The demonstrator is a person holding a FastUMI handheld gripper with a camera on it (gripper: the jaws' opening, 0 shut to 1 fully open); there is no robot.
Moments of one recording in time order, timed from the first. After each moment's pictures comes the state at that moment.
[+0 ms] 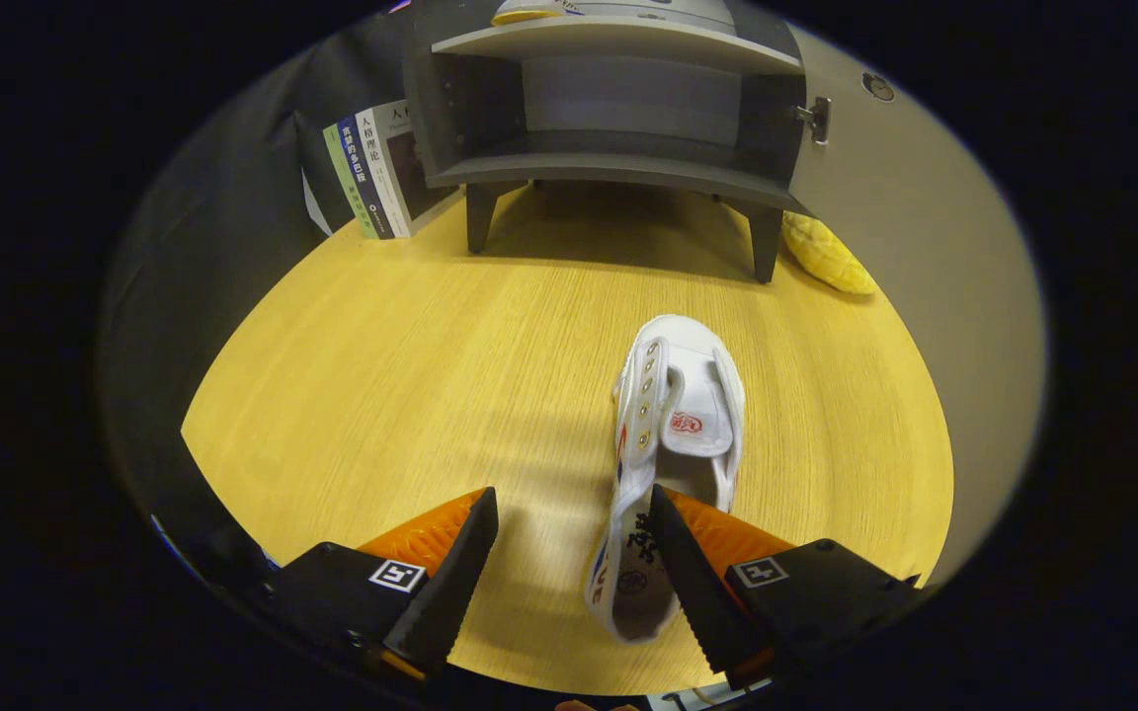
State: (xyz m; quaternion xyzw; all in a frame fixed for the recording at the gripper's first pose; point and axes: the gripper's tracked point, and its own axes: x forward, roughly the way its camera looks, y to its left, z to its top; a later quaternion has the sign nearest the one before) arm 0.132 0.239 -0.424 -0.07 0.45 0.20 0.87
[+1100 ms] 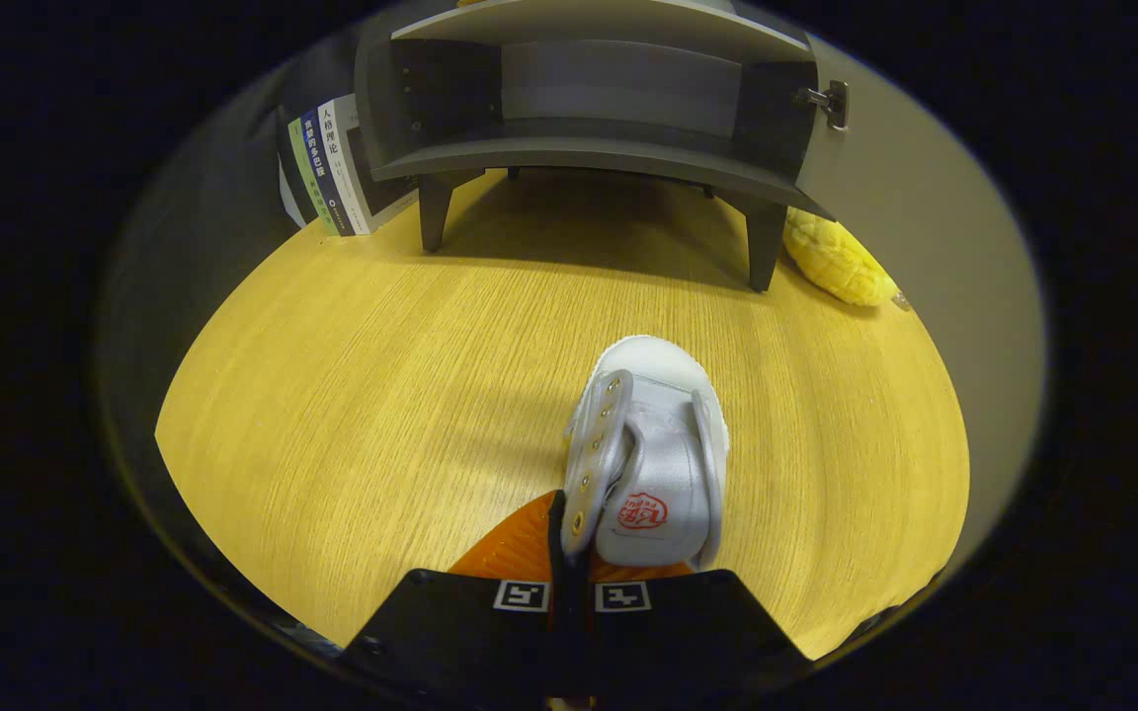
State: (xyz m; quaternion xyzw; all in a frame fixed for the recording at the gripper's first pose) arm 0.176 0.221 -0.433 -0.09 0.43 0.18 0.88
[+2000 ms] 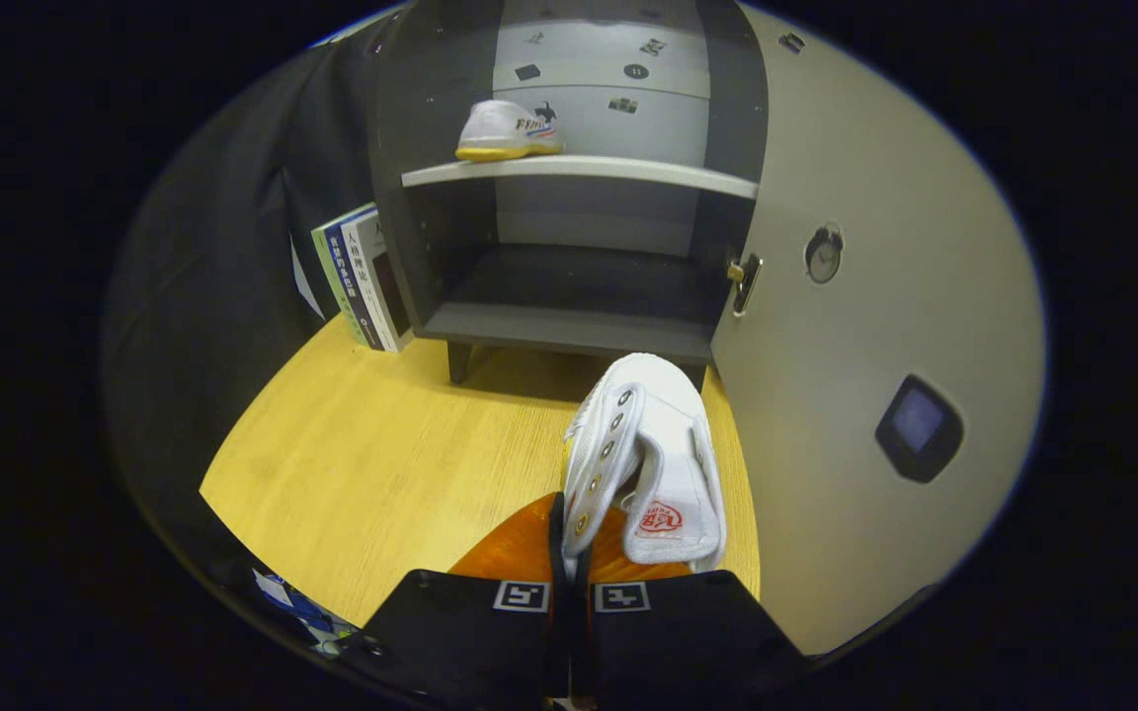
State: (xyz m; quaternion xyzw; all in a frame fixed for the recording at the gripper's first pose) arm 0.172 0.215 -0.240 -0.06 0.33 0.17 0.93
